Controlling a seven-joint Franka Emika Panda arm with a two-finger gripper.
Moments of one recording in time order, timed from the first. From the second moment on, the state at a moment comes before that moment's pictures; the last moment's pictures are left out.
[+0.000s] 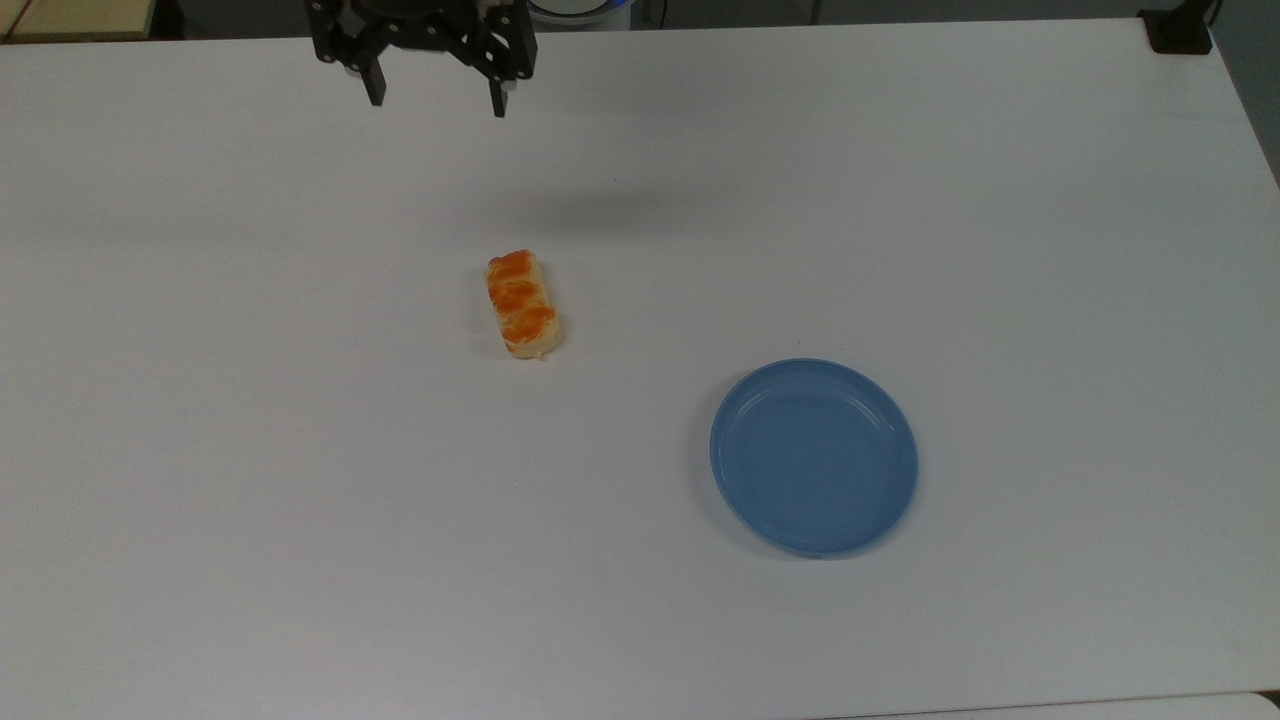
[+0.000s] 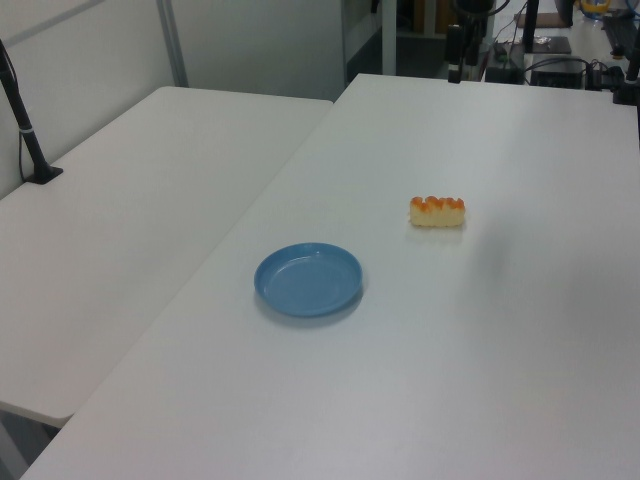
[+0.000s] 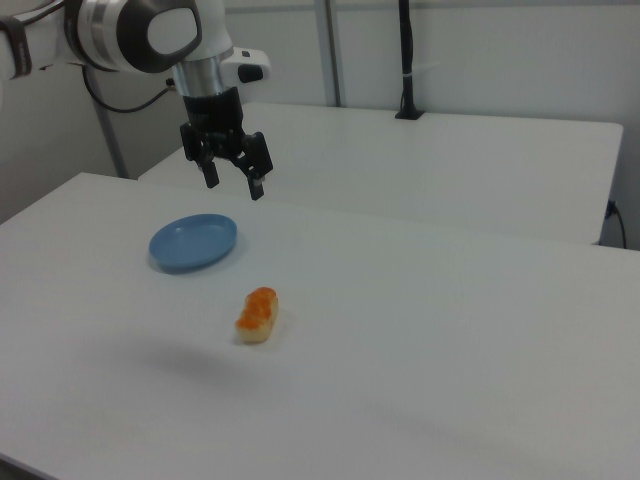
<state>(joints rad) 0.06 0.10 -0.16 -1.54 0.01 1.68 -0.01</state>
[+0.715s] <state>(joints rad) 0.04 0.10 -0.14 -1.55 0.01 1.65 -0.05</state>
